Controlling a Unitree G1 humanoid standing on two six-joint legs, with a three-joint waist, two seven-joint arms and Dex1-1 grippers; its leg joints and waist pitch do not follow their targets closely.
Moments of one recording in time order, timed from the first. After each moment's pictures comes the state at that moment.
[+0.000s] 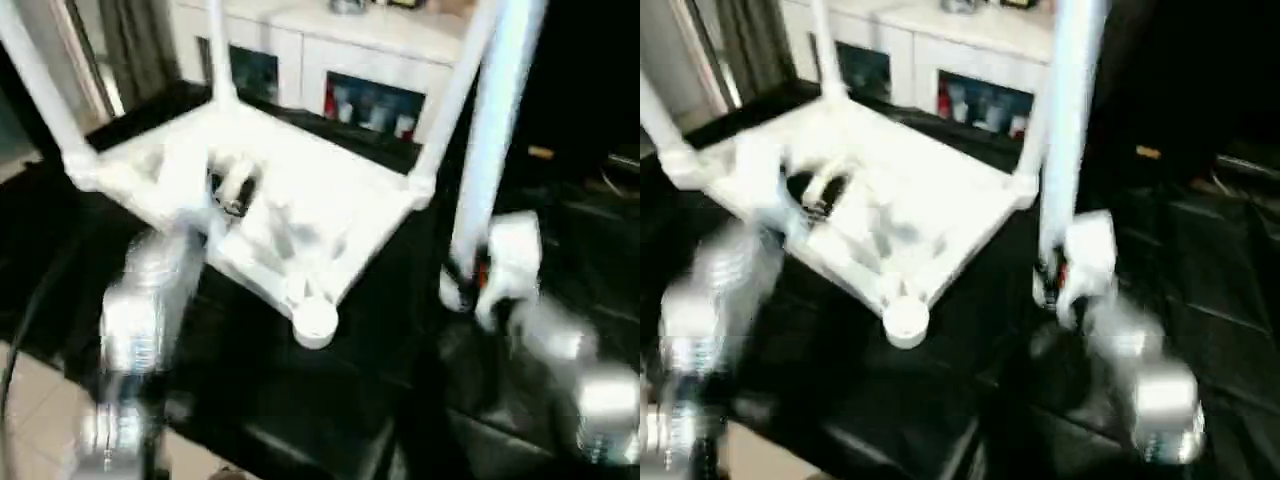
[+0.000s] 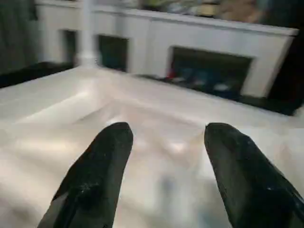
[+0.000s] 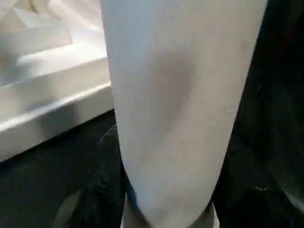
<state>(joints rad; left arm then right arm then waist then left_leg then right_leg) -0.37 0.18 0.12 0.15 -0.17 0.22 -0.19 -0.08 -0.27 0.00 -0.23 0.20 0.54 0.16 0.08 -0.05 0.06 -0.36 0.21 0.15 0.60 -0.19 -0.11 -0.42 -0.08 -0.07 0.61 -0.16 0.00</state>
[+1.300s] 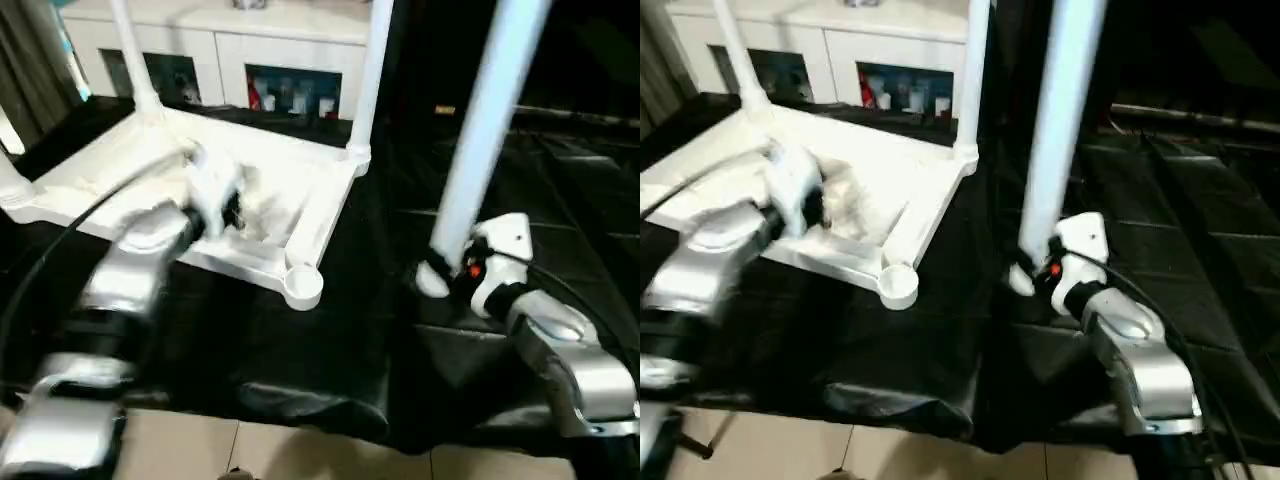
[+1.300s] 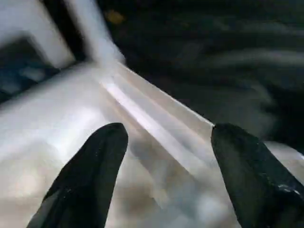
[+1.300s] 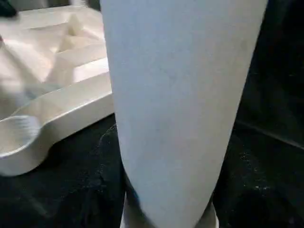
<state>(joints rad) -0.66 0.48 -0.13 0.58 -0.07 0.03 -0.94 -0.19 -0.36 -0.01 -0.08 0.28 0.43 0.48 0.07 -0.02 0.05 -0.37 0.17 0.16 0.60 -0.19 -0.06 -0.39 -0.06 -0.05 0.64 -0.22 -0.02</state>
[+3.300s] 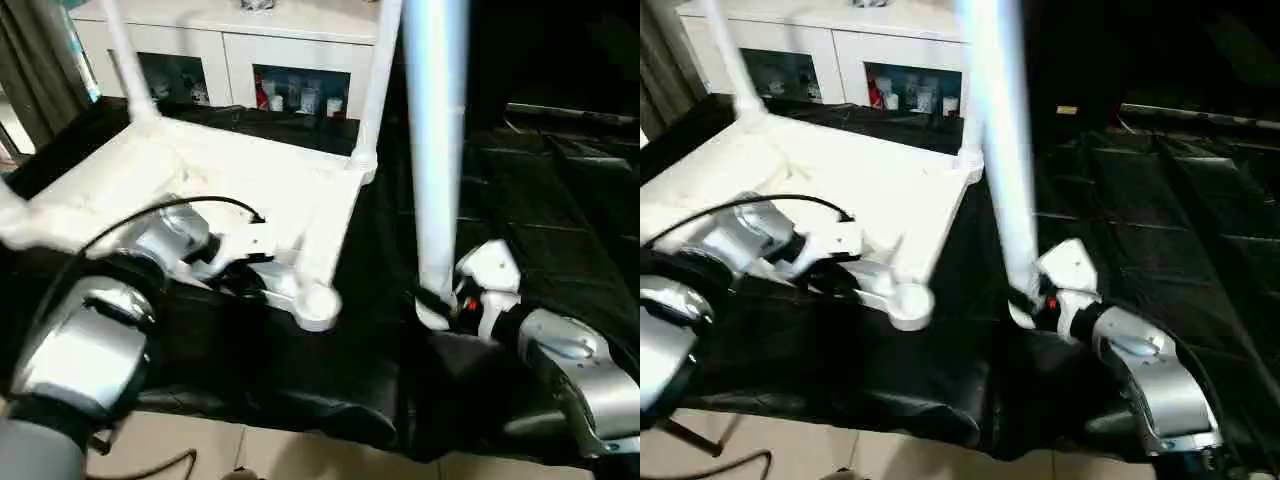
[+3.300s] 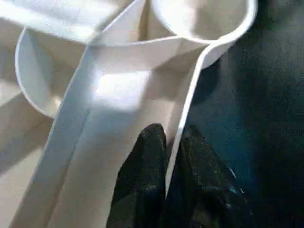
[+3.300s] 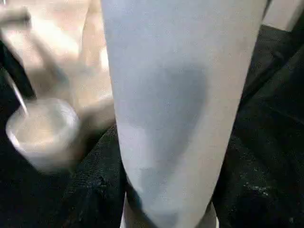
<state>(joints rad) -0.95 0.37 -0.37 1.07 0.22 0.07 -1.35 -0.16 -0.39 0.00 -0.06 0.29 0.42 0.59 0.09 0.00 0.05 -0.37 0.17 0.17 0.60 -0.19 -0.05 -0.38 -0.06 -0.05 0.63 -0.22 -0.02</state>
